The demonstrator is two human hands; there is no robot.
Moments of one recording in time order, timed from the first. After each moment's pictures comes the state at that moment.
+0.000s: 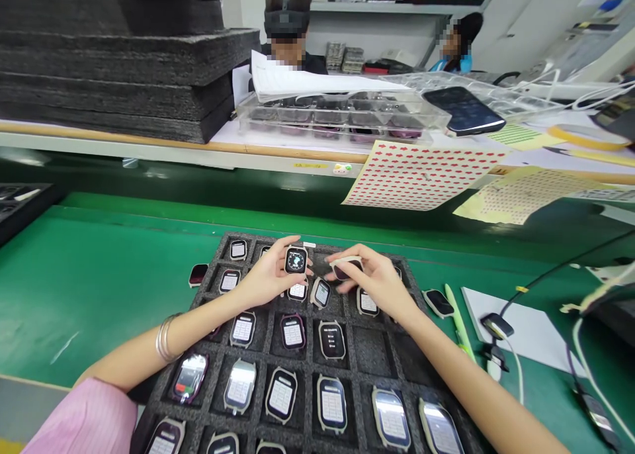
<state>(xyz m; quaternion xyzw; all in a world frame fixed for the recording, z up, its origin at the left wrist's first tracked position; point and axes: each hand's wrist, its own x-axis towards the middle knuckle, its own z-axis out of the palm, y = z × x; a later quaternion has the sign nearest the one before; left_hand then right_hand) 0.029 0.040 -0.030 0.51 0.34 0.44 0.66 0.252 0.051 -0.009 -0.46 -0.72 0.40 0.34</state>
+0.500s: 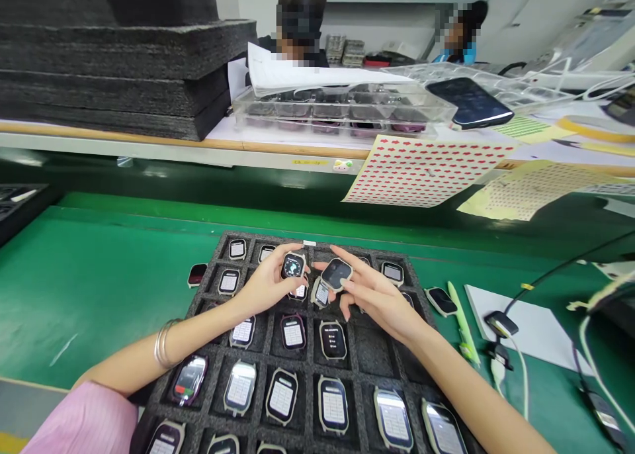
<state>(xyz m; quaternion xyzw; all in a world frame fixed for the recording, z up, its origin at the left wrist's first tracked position) 0.033 0.032 -0.031 0.50 0.38 0.45 0.64 0.250 0.024 -0.011 -0.34 -0.47 0.73 0.37</state>
